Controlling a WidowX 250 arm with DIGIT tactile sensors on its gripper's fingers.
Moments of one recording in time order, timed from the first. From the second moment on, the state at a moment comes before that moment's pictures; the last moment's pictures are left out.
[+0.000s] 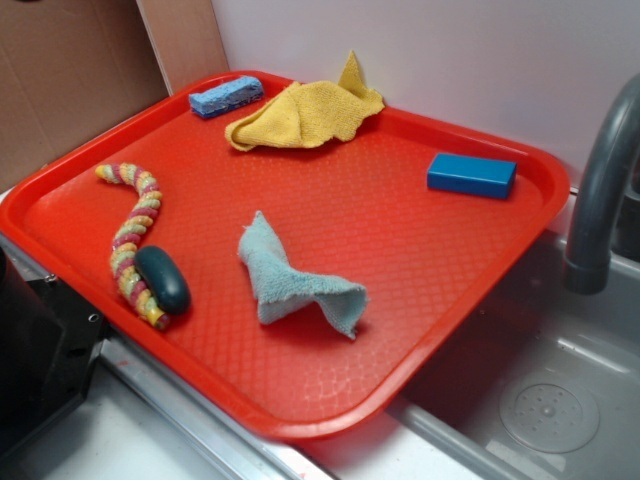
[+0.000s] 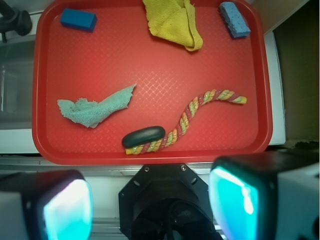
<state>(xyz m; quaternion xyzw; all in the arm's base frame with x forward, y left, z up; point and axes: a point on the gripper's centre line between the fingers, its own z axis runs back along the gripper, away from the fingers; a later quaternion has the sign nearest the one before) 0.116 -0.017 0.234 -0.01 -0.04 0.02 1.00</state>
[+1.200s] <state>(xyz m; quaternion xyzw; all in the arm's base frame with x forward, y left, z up) 0.140 -0.092 0.127 0.00 0.02 -0.24 0.97</state>
